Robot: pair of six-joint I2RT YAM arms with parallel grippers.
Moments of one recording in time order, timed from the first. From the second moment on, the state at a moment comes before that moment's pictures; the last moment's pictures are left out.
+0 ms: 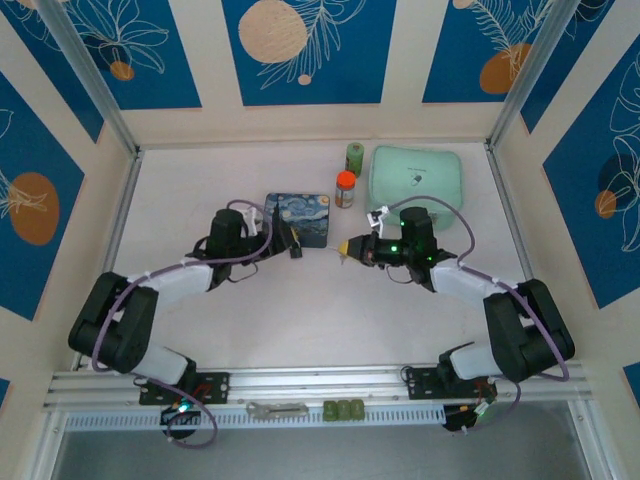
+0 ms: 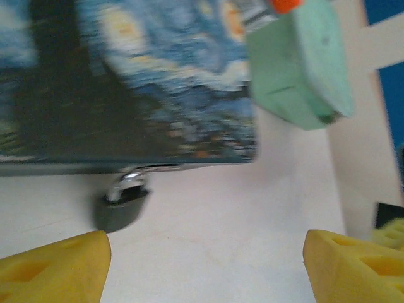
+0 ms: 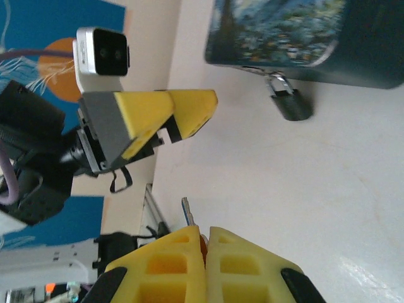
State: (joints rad) left arm -0.41 1.49 0.64 0.26 0.44 -0.77; right arm 0.37 1.38 0.59 0.26 -0.82 0.87
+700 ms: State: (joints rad) left arm -0.46 1.82 0.68 0.58 0.36 -0.77; right arm 0.40 1.41 0.59 0.26 -0.70 0.93
